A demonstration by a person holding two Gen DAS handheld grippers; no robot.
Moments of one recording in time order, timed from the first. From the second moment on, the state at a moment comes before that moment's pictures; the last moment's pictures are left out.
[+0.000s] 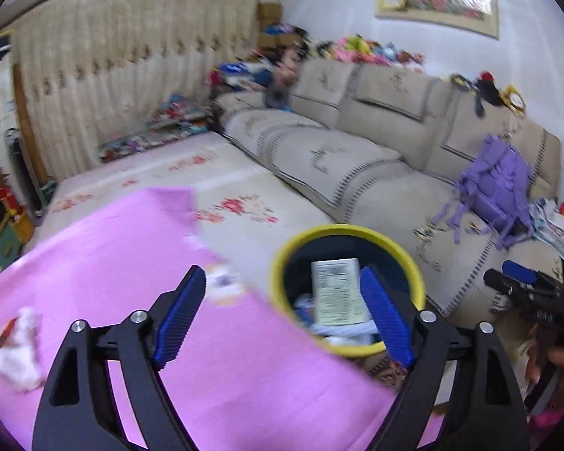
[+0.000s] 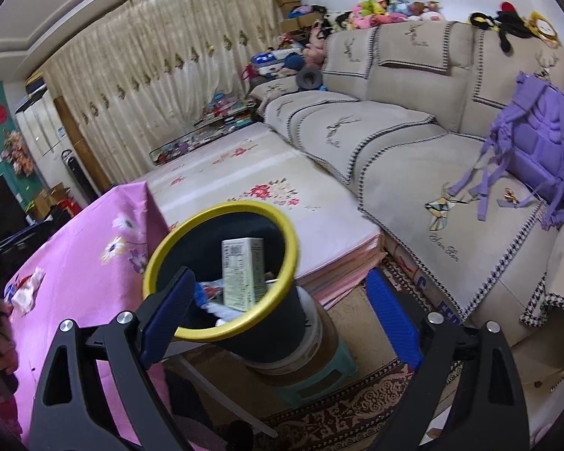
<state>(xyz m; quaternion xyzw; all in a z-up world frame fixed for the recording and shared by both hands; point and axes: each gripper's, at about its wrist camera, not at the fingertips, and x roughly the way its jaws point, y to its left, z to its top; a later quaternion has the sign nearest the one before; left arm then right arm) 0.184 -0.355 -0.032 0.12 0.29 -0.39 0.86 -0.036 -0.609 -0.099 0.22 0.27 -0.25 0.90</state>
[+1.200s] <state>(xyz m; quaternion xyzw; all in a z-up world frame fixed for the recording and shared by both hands) 0.235 0.032 -0.089 -0.01 0.29 -0.05 0.96 0.273 -0.275 -0.070 0.05 0.38 0.13 0.91</state>
